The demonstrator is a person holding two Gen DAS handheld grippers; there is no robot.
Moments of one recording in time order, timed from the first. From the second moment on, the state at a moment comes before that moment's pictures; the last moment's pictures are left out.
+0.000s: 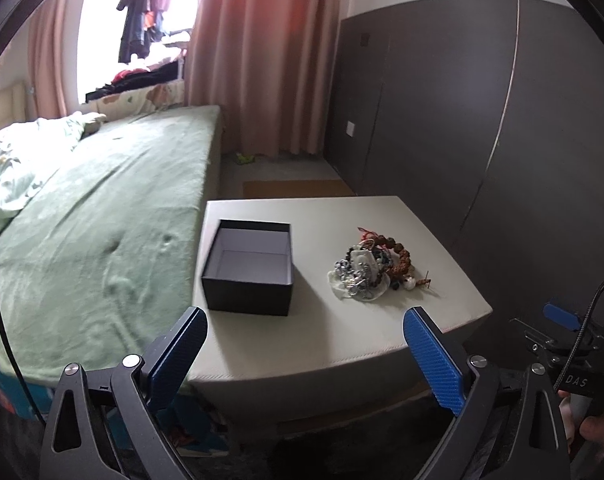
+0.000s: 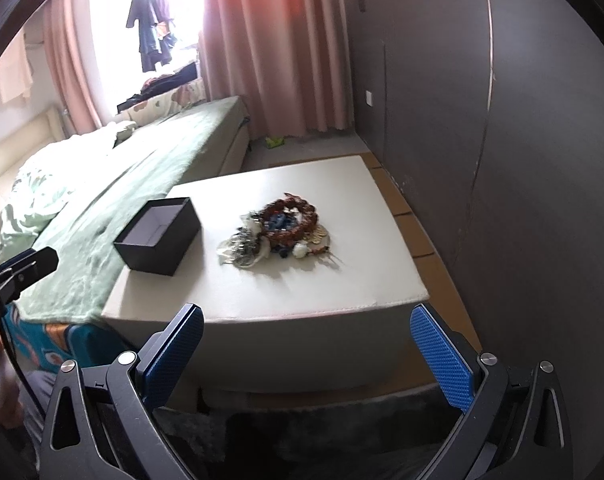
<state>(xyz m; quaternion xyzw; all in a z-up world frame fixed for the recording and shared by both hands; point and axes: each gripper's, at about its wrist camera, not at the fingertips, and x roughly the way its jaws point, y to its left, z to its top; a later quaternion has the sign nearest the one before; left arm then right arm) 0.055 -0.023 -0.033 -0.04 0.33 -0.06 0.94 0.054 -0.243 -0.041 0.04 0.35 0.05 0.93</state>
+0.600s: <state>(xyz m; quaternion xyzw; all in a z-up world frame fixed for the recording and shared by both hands) 0.159 -0.079 -0.081 -0.02 0.40 -0.14 0.90 0.108 -0.286 -0.076 0.09 0.39 0.04 0.92</state>
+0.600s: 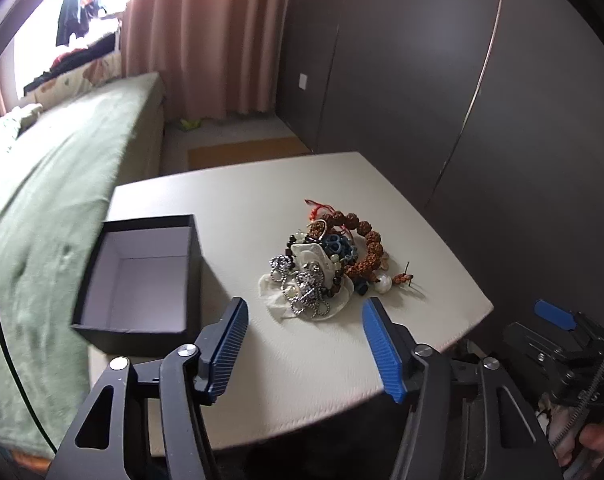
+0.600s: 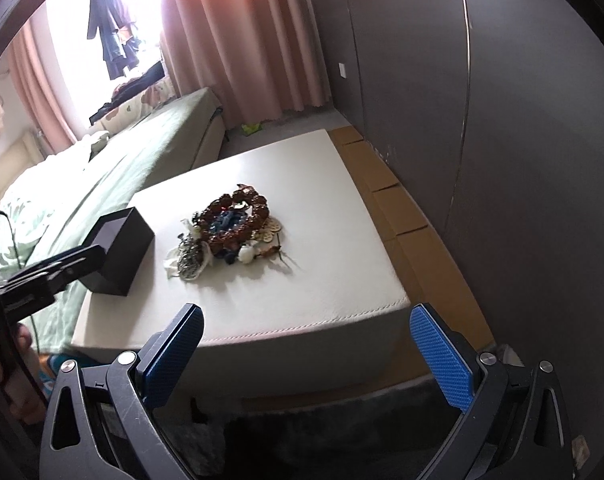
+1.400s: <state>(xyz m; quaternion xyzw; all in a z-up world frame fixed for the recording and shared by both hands) 0.245 -0.097 -0.141 -0.02 0.46 -0.17 0.87 0.151 -0.272 -0.106 0.13 0.43 0.09 0.89</state>
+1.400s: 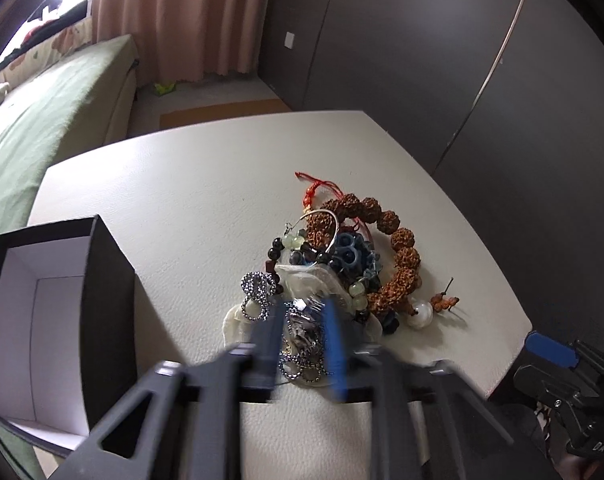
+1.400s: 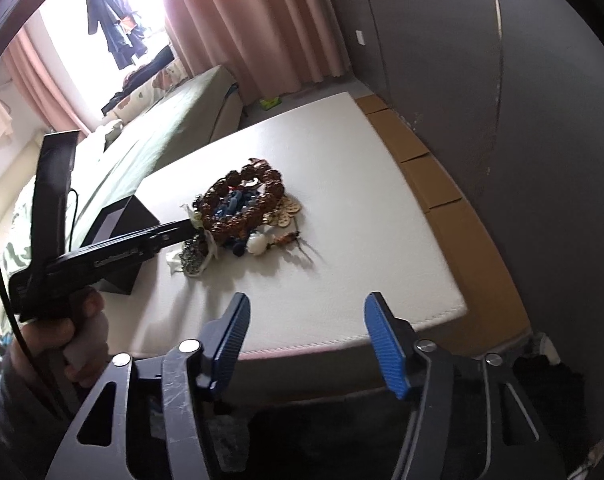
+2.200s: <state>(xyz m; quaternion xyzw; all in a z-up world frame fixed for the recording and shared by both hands) 0.212 -0.017 -0.063 -0.09 0.38 -0.15 0.91 0.247 -0.179 -0.096 0.09 0.45 0.20 0.87</state>
